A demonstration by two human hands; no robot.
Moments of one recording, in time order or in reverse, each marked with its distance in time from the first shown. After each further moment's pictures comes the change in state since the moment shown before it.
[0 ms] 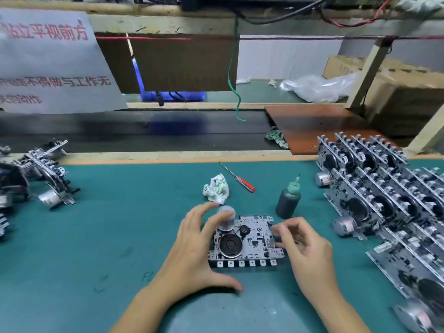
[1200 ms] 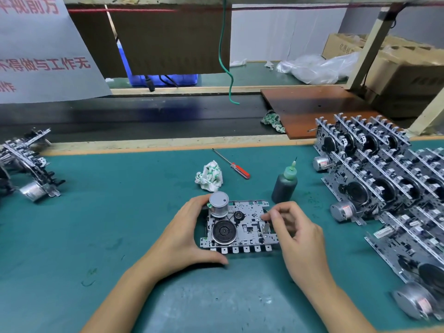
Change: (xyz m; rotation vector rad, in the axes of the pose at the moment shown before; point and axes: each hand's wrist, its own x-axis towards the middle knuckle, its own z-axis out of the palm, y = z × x) left_hand 0.011 -0.018 0.001 -0.271 -0.139 -0.157; right_hand 0.001 0.001 0.006 -0.115 -0.005 -0.005
